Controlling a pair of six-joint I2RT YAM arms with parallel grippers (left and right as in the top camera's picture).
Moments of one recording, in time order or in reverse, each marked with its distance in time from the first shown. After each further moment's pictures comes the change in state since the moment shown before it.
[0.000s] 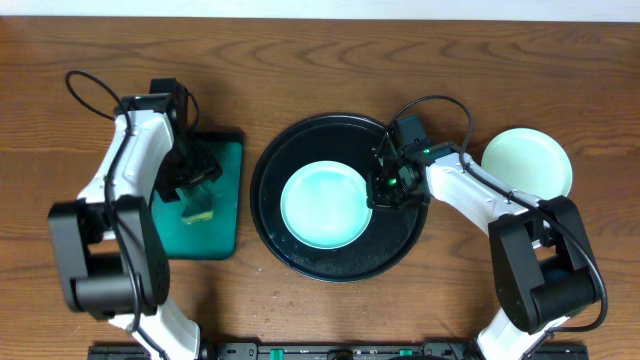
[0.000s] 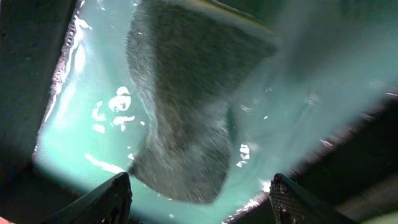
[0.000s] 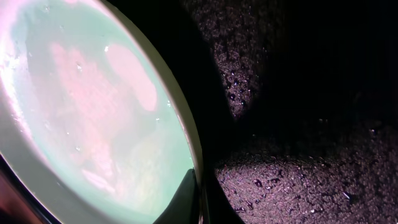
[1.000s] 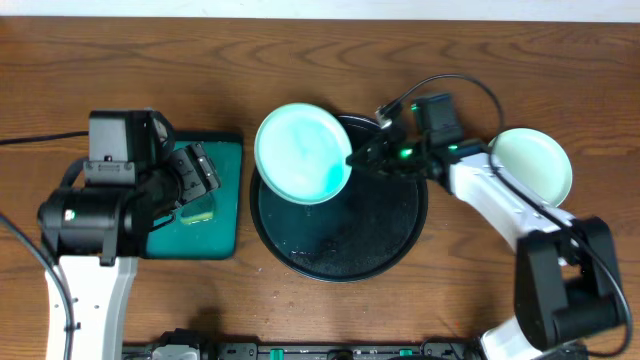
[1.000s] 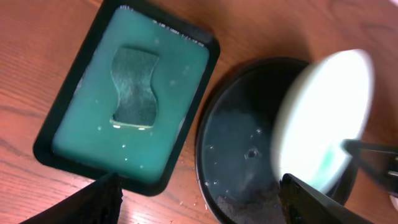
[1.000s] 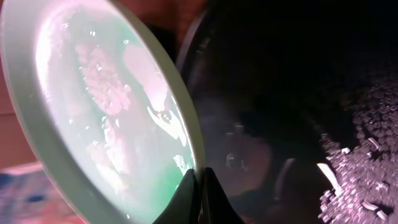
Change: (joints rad) left arm -0.111 -0.694 0.005 -0.098 0.062 0.008; right arm -0.111 -0.114 -0.013 0.332 -0.456 0.206
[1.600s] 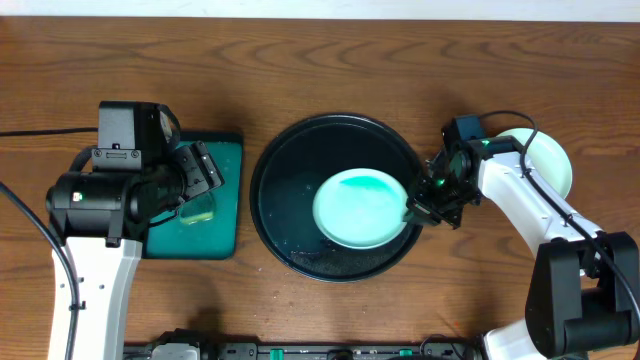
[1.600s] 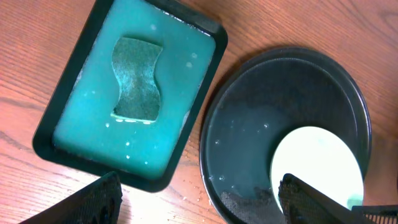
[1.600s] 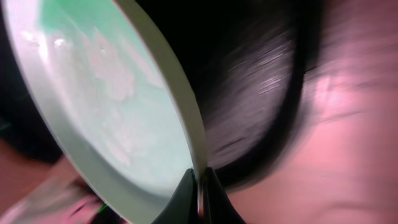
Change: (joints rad) left arm 0.000 0.044 0.000 -0.011 0.000 0.000; right arm -0.107 -0.038 0.005 -0.710 0.373 -0.053
